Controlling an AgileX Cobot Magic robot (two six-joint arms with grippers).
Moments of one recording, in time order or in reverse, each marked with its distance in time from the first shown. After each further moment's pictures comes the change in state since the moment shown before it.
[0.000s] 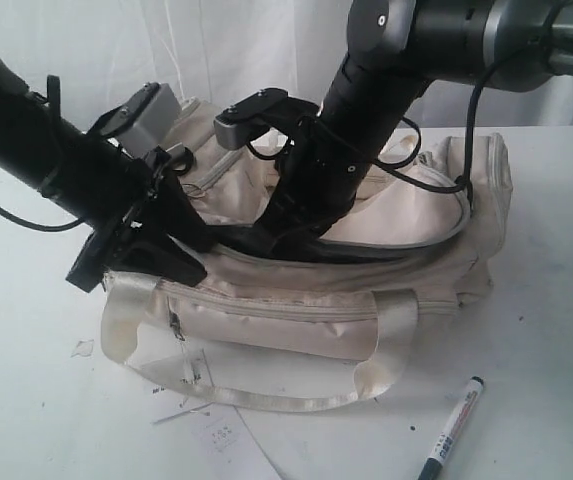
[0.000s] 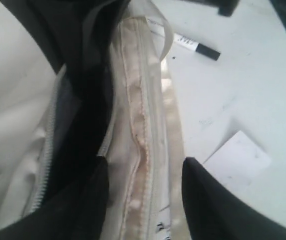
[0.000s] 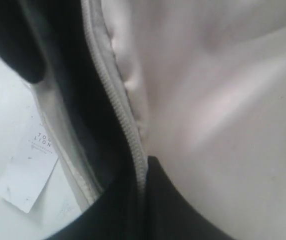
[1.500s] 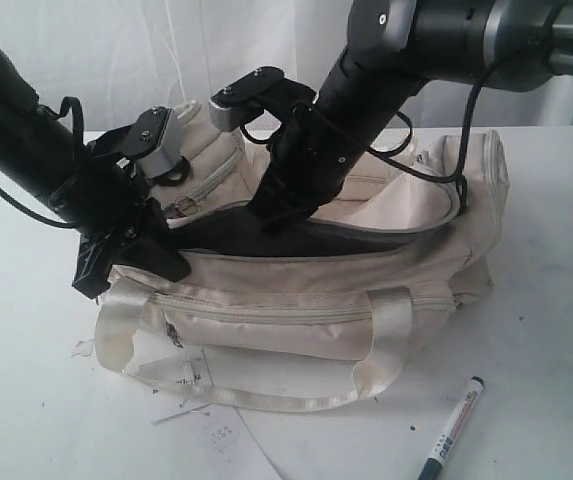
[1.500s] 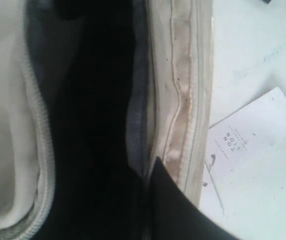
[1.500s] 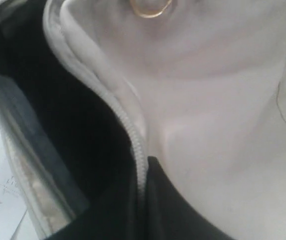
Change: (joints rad) left arm -0.018 0.001 0.000 0.197 -0.107 -0.242; right arm -0.004 0.000 0.000 0.019 -0.157 -0.029
